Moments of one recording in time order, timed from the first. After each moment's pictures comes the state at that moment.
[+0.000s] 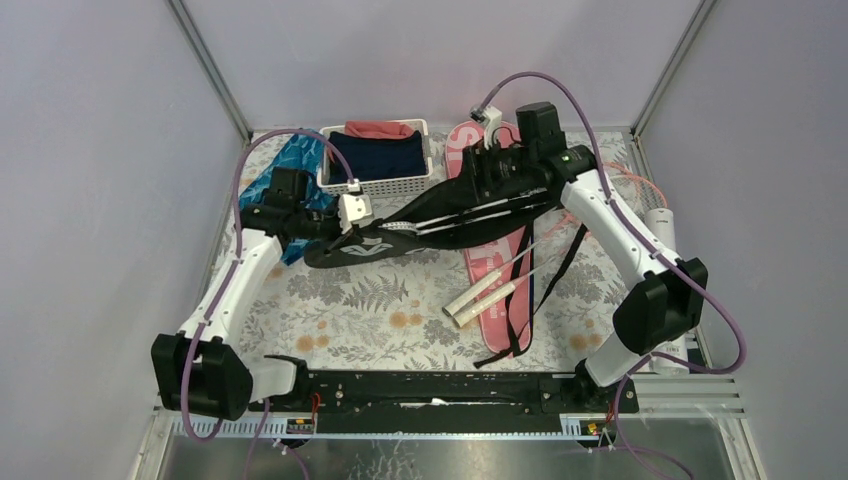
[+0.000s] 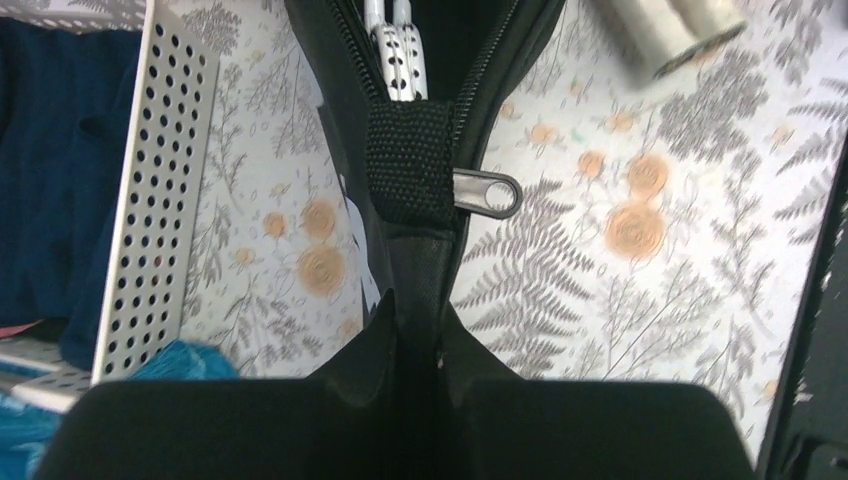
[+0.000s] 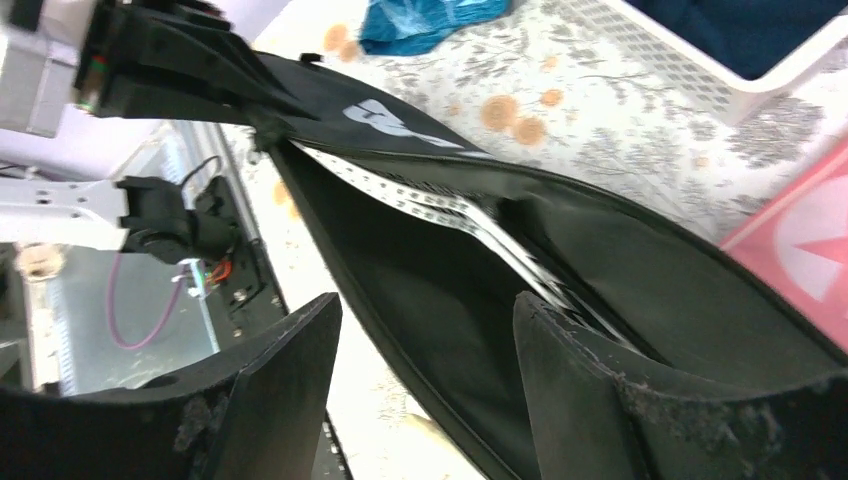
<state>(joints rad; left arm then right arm) -0.11 1.25 1.11 -0.84 0.80 1.06 0.40 1.62 1.59 -0.62 -0.75 0.02</state>
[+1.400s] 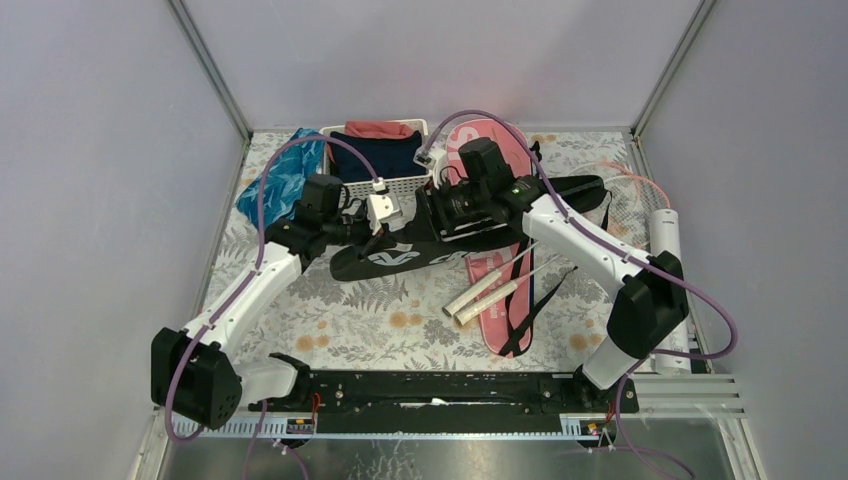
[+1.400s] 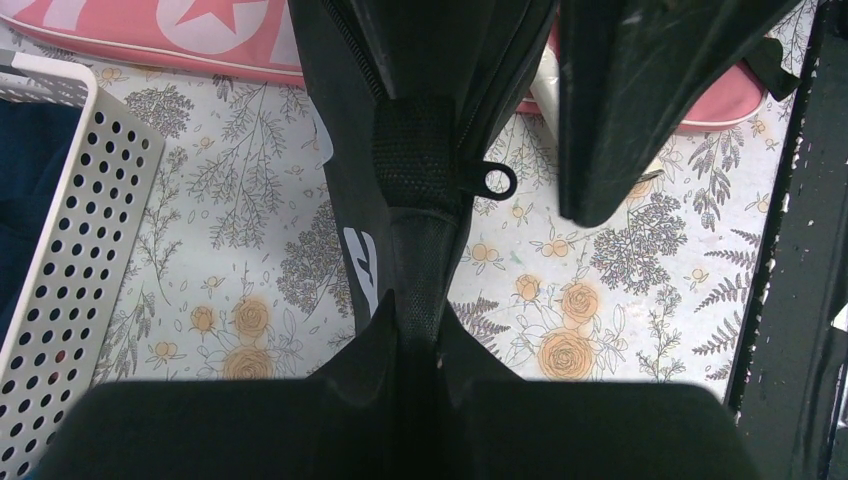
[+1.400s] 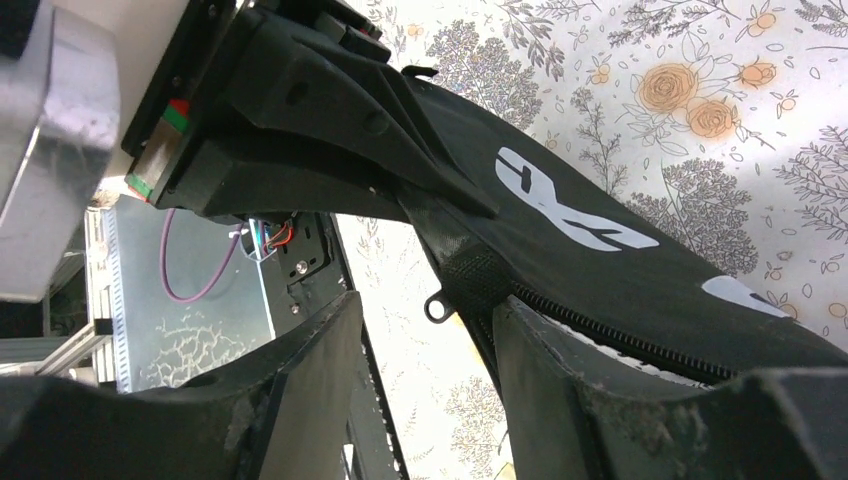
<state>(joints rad) -0.35 1.23 0.98 -0.45 0.74 0.57 0.67 1.63 1.43 -0.43 -0.72 0.15</state>
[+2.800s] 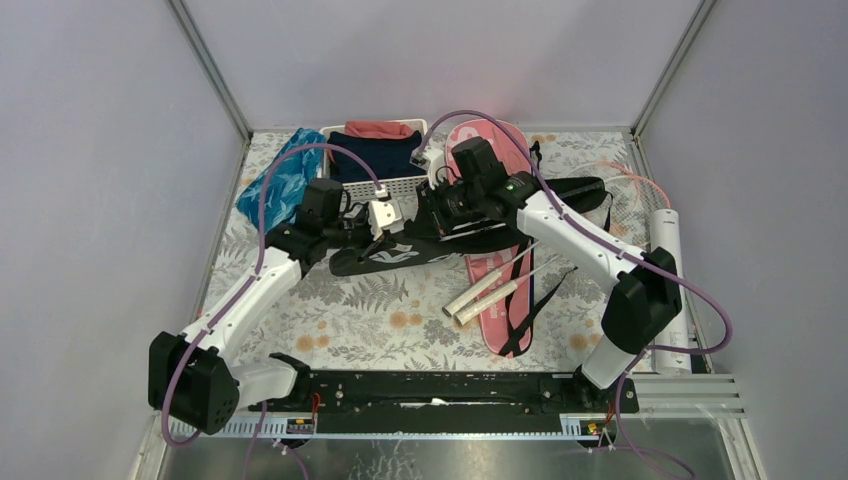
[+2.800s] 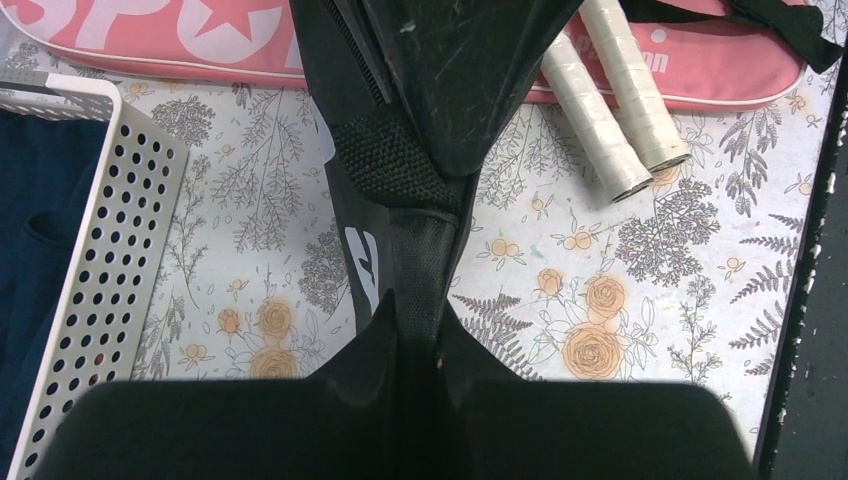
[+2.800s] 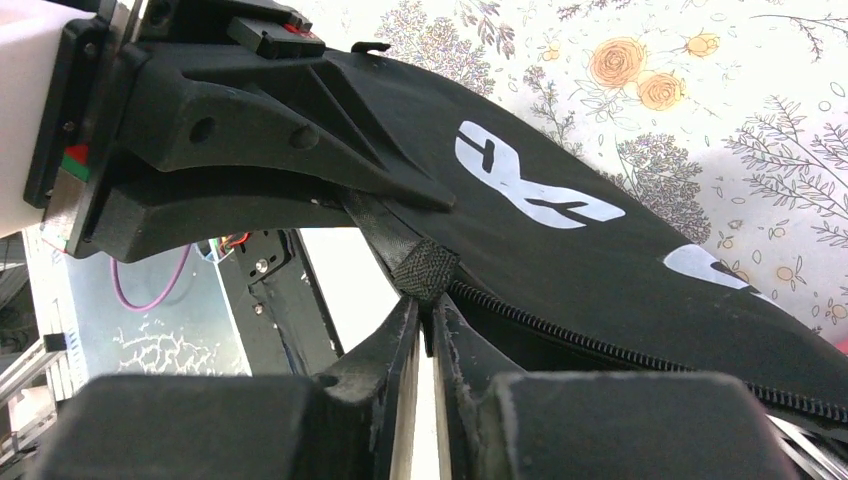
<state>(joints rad) -0.37 1.20 0.95 -0.43 0.71 0.63 0.69 1.67 1.50 -0.51 -0.61 0.11</state>
